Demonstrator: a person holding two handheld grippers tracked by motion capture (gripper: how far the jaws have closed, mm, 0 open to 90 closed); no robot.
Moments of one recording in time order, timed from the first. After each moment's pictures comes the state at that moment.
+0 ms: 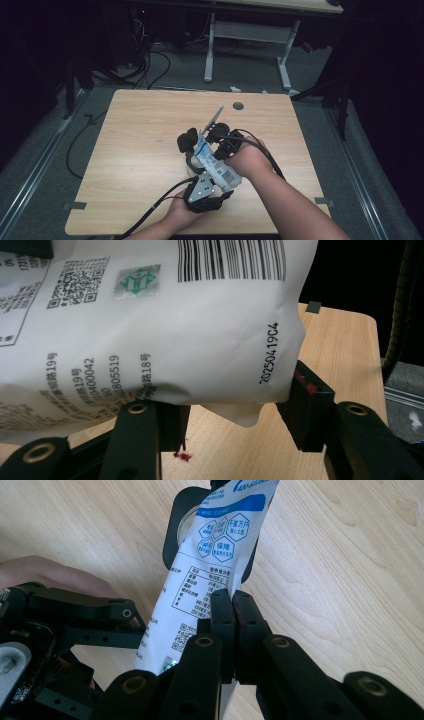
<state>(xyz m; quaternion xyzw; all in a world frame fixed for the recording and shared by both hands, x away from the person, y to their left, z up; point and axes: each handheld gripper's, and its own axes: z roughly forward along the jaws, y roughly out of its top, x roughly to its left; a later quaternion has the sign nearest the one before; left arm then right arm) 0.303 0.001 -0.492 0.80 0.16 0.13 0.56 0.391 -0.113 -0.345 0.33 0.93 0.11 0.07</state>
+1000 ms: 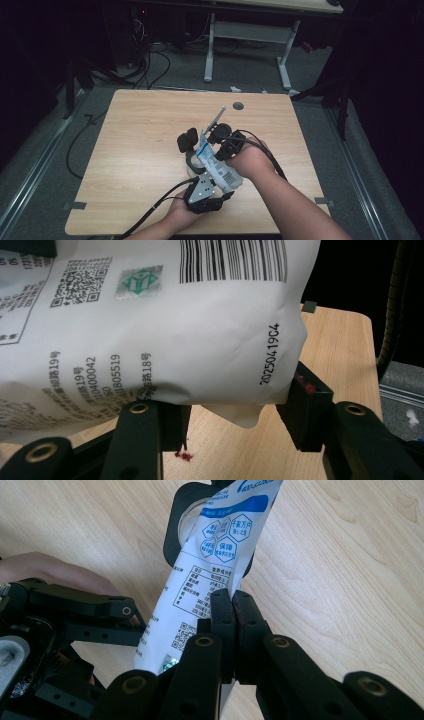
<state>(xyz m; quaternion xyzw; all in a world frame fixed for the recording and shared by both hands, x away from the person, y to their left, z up) 0.302 0.000 -0.491 0.80 0.16 0.13 0.56 0.388 -0.117 -0.344 0.33 0.93 0.11 0.07</state>
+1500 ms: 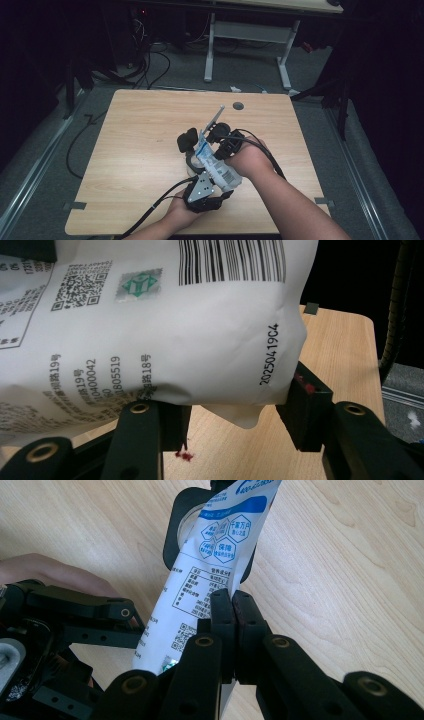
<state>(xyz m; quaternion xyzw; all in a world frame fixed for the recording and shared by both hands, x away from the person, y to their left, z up) 0.303 0.002 -0.490 0.80 0.16 0.13 0.56 0.391 -0.114 -0.344 0.33 0.93 0.12 0.07</state>
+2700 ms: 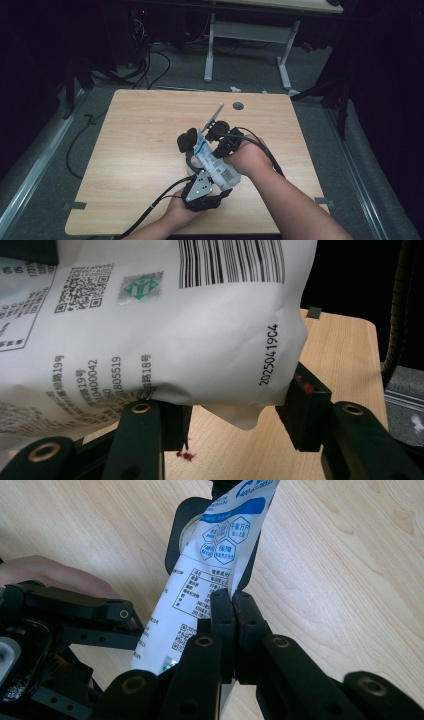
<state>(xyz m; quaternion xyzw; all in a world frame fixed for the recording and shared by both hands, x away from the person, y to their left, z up) 0.304 0.005 -0.486 0.80 0.16 0.13 0.57 0.393 -0.112 -0.340 0.33 0.93 0.12 0.07</state>
